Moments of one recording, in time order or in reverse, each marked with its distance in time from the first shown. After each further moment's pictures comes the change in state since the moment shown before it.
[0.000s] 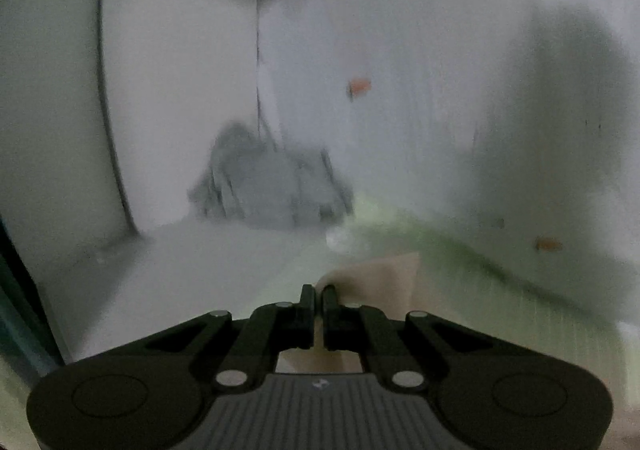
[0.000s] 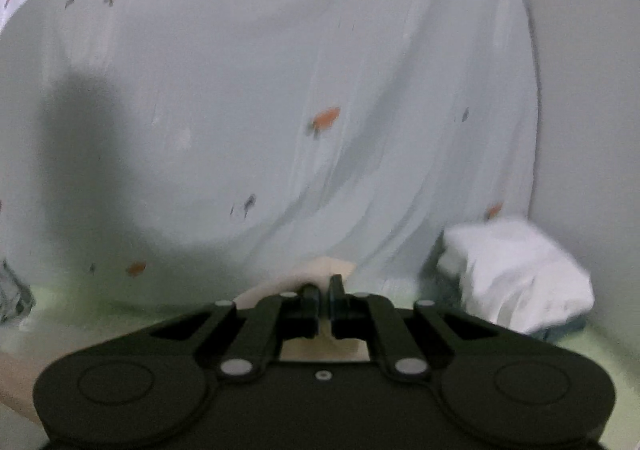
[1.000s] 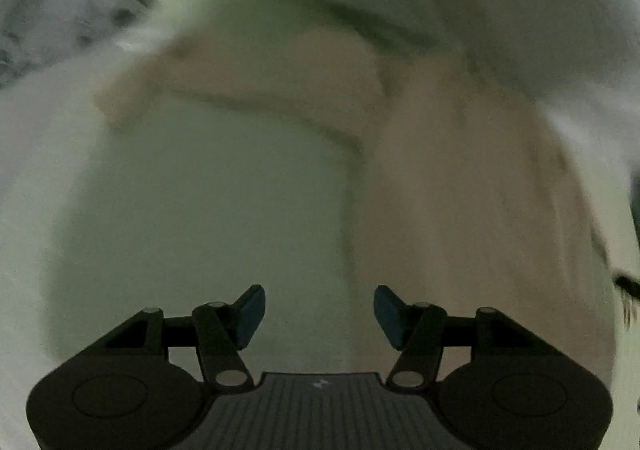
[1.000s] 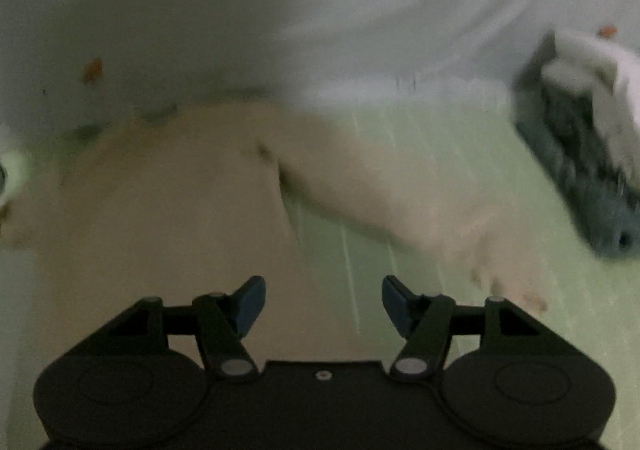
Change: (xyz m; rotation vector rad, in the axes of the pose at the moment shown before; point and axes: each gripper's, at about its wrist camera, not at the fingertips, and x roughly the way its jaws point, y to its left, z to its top) left arm 0.182 -0.165 -0.106 0.257 0.643 -0.322; right arm 0.232 0.042 -0.133 -0.009 0.668 0.117
